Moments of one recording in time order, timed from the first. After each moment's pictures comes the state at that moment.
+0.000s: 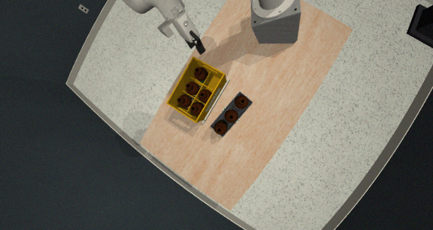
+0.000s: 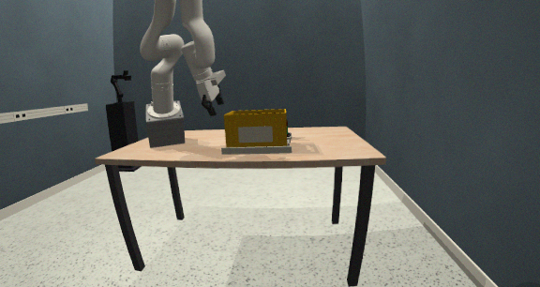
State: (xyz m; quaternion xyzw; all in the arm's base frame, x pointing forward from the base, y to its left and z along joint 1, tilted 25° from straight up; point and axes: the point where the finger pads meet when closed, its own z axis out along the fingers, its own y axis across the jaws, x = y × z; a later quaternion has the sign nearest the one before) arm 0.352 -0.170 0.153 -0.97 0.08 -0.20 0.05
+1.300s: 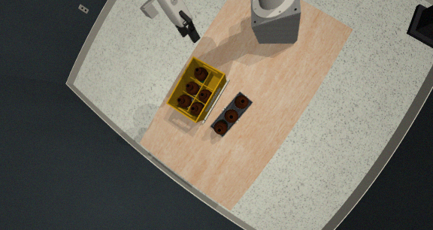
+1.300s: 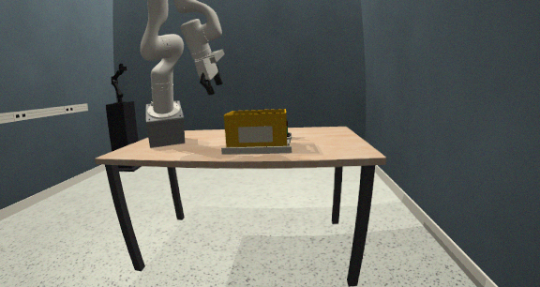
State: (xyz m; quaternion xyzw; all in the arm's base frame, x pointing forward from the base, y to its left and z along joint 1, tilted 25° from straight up) arm 0.333 -0.137 0.236 -0.97 0.08 -0.21 0.05
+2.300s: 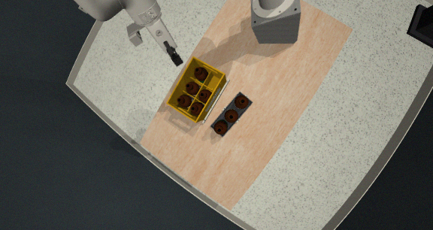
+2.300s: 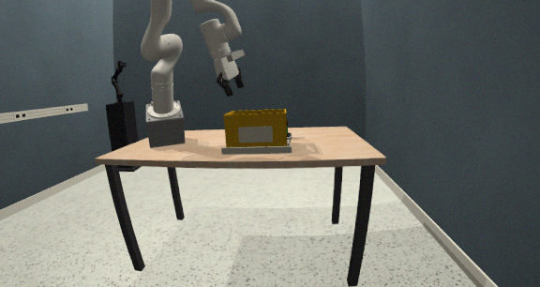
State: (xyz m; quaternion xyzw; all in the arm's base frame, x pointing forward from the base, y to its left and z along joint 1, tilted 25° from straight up) arm 0.427 -0.162 0.250 -0.95 0.18 -0.25 -0.01
